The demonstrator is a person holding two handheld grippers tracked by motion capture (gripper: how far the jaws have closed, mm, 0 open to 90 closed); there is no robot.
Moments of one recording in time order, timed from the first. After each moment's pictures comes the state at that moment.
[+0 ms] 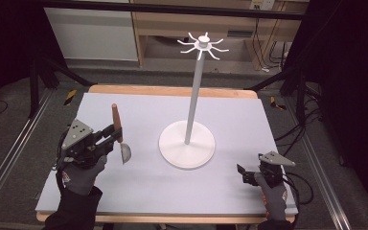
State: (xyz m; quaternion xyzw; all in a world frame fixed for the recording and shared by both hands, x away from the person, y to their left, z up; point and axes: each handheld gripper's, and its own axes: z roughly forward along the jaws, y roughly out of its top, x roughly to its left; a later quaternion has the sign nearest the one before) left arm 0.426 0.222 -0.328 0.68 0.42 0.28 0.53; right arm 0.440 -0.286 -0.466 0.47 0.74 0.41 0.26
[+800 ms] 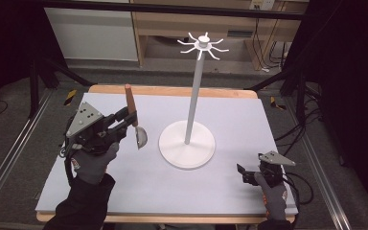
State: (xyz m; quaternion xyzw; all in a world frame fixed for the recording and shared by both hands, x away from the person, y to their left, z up) left arm 0.428 0.184 -0.275 0.67 0.36 0.28 0.58; right arm 0.441 -0.286 -0.464 0.47 0.74 0.41 0.26
